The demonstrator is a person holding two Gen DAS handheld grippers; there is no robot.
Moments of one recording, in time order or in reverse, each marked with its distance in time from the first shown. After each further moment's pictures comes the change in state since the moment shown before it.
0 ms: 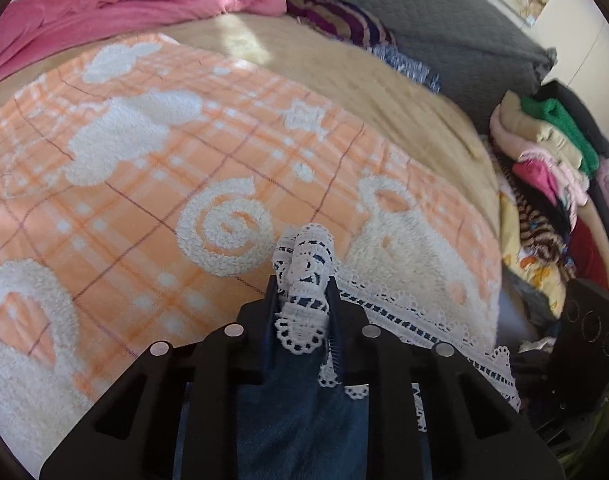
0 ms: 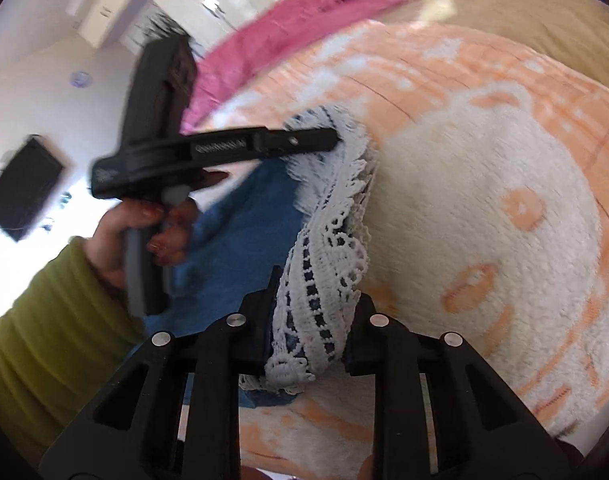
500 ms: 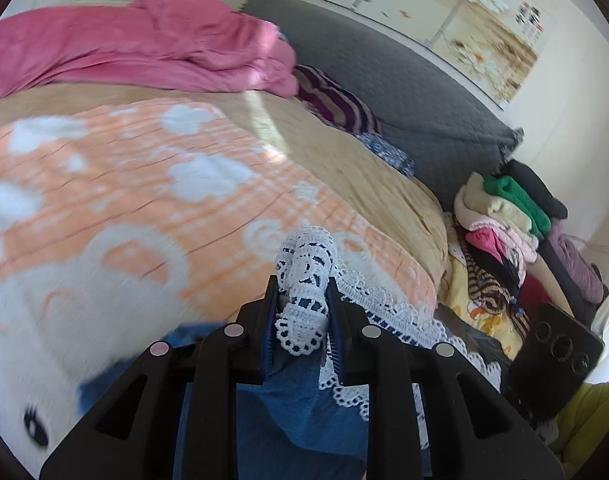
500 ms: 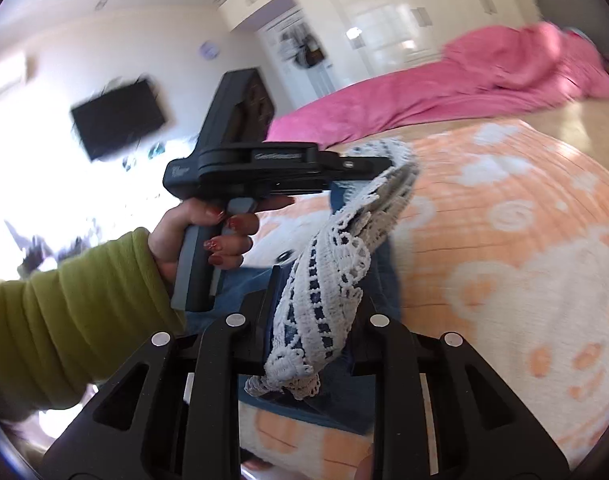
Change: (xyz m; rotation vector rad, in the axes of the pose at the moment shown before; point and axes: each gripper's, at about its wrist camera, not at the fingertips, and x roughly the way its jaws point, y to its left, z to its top) left arm -0.161 0.031 -0.076 -0.133 -0.275 -0.070; right arm -0.004 0.139 -0.028 -0.422 -0.106 0.199
